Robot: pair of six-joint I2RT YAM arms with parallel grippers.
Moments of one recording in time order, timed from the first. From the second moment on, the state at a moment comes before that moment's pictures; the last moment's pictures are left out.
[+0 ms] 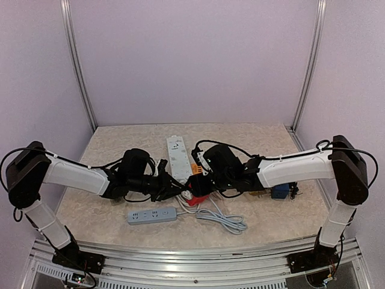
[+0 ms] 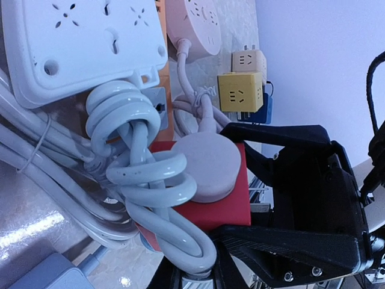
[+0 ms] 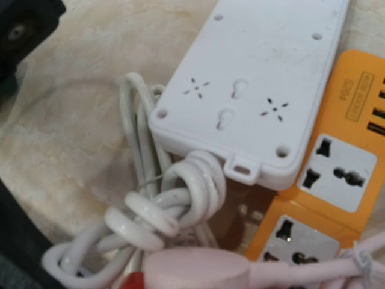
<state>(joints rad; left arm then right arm) -0.77 1.63 0.74 0.35 0.46 -1.12 1.00 1.78 1.13 -0.04 0.08 0.44</state>
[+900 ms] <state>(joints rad) -0.77 1.64 0.76 0.36 0.47 -1.04 0.92 1.77 1.06 0.06 -0.08 0.49</state>
